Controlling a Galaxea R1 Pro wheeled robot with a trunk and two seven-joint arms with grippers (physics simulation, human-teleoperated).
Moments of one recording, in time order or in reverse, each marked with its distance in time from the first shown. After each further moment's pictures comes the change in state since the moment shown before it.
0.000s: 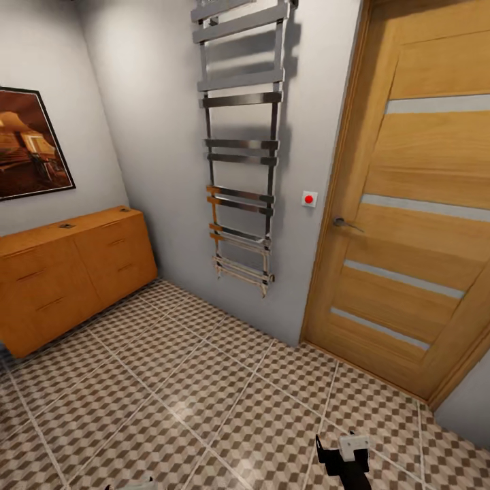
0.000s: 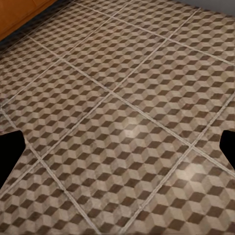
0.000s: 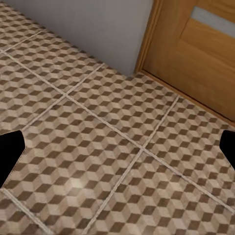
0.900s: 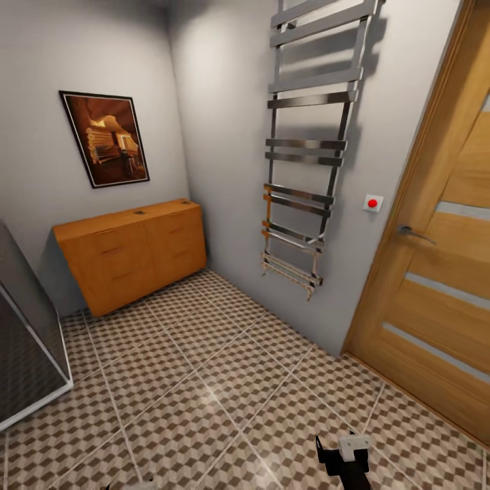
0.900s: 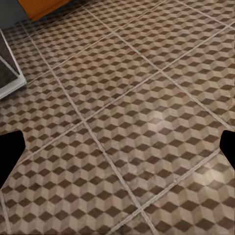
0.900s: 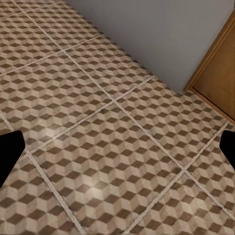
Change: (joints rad) left arm 0.000 0.000 0.000 0.000 0.000 0.000 0.000; right arm 0.000 0.000 0.000 0.000 0.000 0.000 0.000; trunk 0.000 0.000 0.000
